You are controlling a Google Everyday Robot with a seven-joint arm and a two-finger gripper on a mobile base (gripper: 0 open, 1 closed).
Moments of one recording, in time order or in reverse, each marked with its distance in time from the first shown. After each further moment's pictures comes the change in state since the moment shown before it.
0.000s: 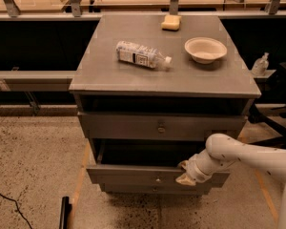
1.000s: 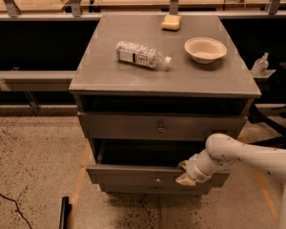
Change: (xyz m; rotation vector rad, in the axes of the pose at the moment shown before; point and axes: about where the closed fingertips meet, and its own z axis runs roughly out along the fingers) arm 0.000 0.000 0.000 0.000 0.000 0.000
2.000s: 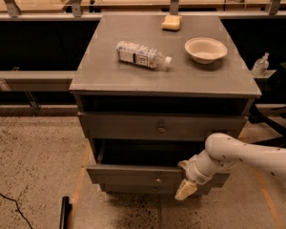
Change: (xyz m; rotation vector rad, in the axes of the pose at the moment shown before) arm -0.010 0.016 -0.016 -0.011 0.010 0.004
